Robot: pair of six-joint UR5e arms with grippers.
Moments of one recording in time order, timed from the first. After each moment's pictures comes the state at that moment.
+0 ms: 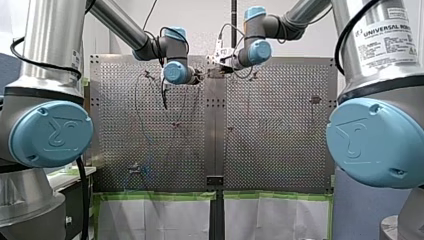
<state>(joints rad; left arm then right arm) -0.45 -1.69 -1.79 -2.66 -1.82 -1.51 2.20 -1.34 1.47 -0.16 1.39 1.70</state>
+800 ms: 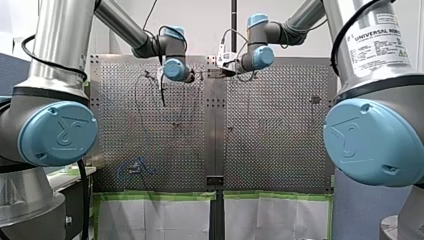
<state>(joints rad) -0.39 -1.74 -1.69 -2.73 -1.83 -1.59 2.15 -1.28 1.43 -0.18 1.28 1.70</state>
